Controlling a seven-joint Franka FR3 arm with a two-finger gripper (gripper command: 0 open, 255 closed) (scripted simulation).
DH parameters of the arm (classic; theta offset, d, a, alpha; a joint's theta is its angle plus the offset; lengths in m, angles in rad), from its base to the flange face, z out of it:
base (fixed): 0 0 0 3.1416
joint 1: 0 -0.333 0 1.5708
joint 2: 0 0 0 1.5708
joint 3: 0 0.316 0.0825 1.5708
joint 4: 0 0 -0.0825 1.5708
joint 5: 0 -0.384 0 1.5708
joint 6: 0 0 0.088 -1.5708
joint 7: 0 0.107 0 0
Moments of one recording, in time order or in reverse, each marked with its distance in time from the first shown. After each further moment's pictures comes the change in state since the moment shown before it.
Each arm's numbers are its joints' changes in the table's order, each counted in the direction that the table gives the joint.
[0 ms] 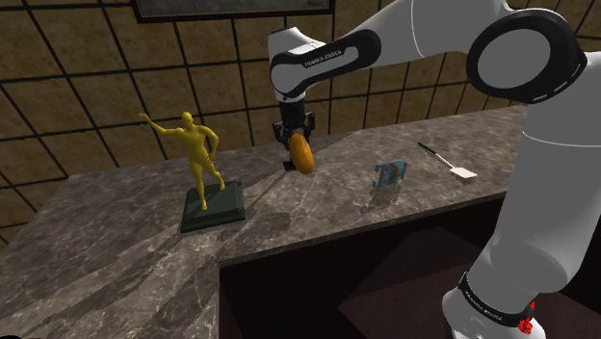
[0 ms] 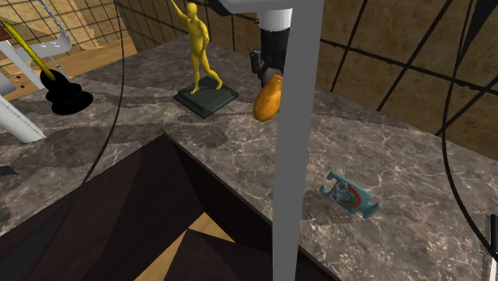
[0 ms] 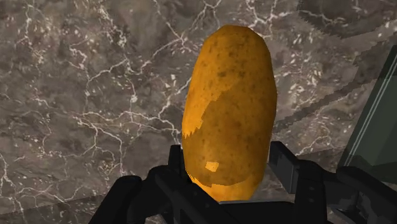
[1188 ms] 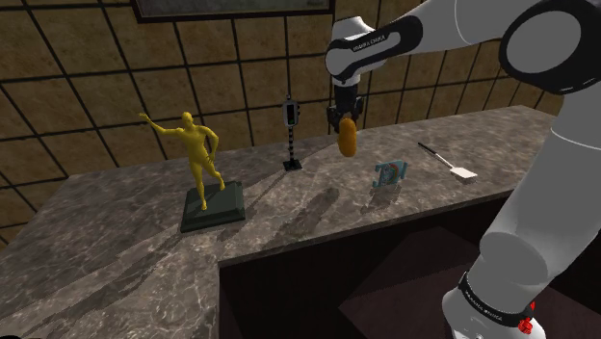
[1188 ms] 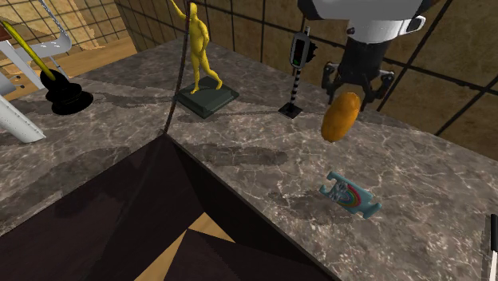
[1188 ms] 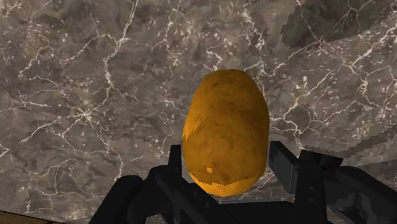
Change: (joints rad) arm 0.193 -0.160 -0.144 -0.177 -0.035 -0.052 -0.340
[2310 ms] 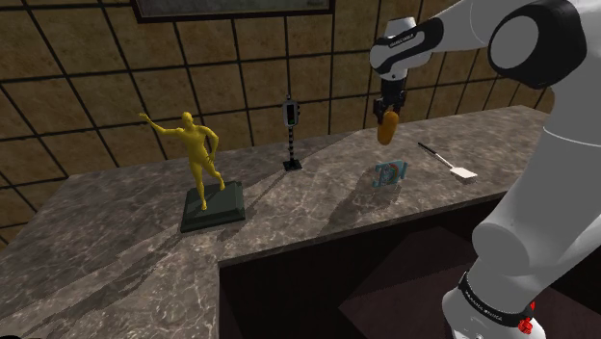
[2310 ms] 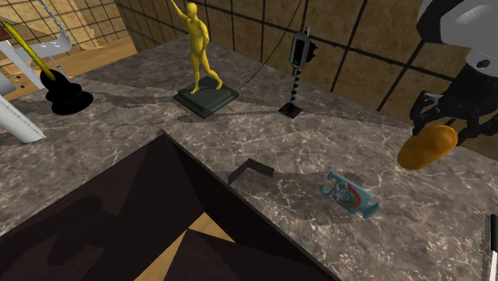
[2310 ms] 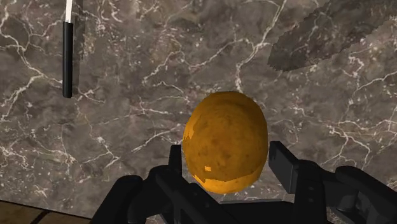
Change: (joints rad) arm 0.188 0.052 -0.163 0.033 -0.028 -0.049 -0.358
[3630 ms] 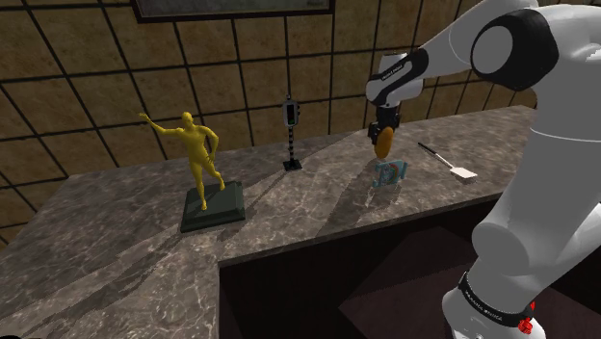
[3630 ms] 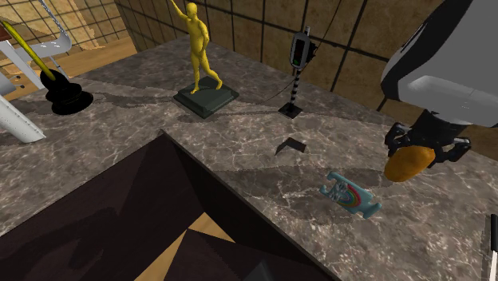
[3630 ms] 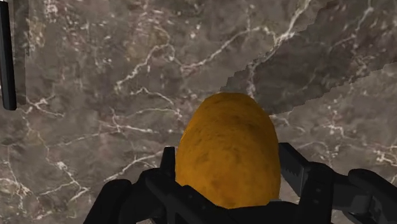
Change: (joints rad) arm 0.004 0.092 0.003 -0.143 -0.007 -0.252 0.007
